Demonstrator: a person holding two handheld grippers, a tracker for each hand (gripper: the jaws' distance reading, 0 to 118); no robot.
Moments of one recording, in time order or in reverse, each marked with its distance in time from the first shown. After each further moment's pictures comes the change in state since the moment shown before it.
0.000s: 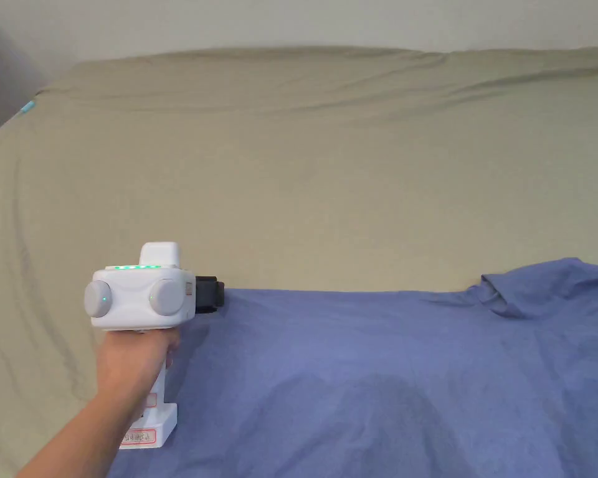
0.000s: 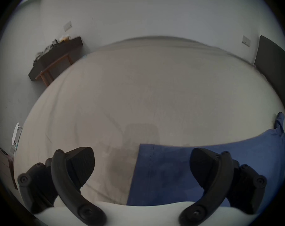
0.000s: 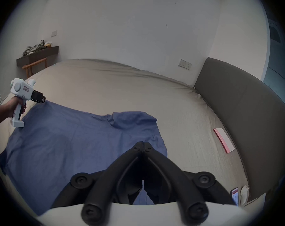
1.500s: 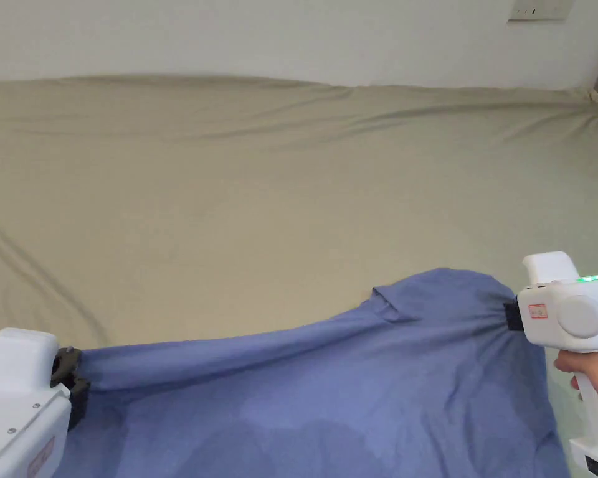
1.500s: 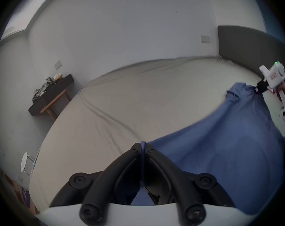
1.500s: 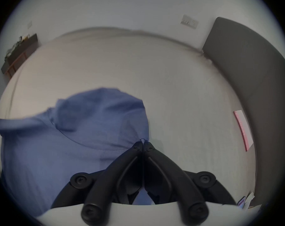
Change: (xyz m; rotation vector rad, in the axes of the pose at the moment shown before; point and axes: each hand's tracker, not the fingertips) left arm 0.007 -0.102 0.226 0.345 -0.093 -0.210; right arm 0.076 0.030 -0.159 -0.281 0.057 -0.102
